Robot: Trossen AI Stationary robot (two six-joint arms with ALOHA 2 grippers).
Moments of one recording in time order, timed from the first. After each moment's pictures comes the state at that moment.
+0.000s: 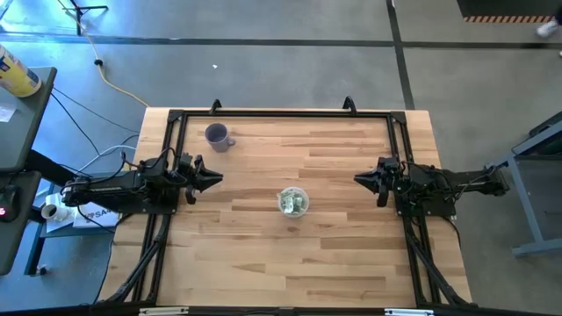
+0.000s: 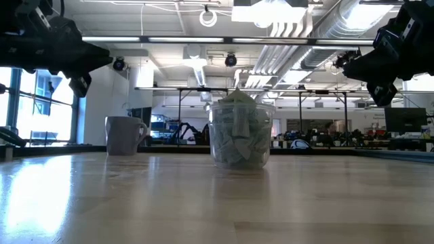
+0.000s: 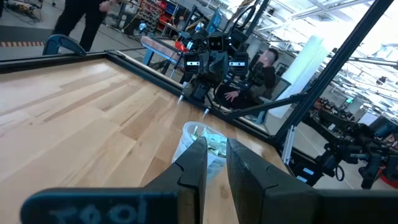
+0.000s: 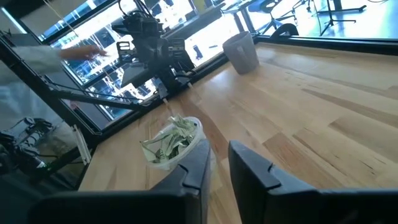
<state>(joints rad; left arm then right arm) 0.10 0.01 0.01 0.02 0.03 -0.48 0.10 0.02 0.08 -0.19 0.28 0.57</state>
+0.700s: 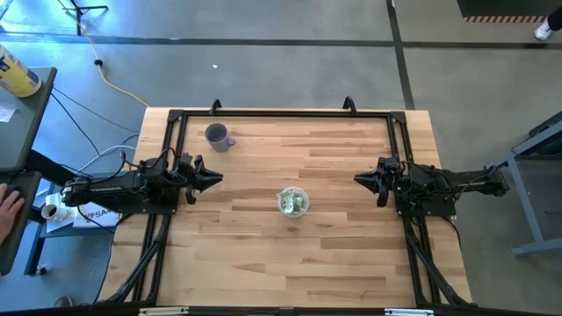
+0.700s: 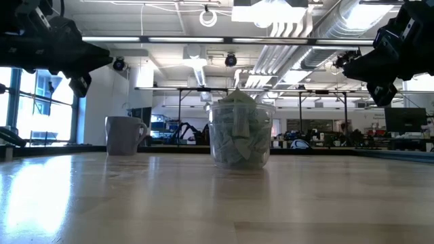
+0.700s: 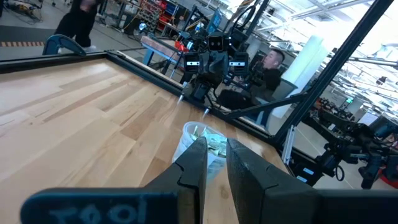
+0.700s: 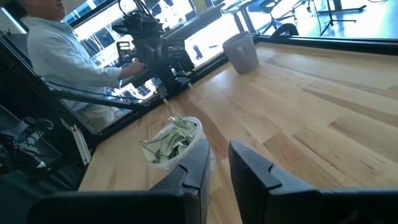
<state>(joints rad) 0.10 0.01 0.01 0.02 0.03 -0.48 0.10 0.02 0.08 -0.19 0.28 0.57</state>
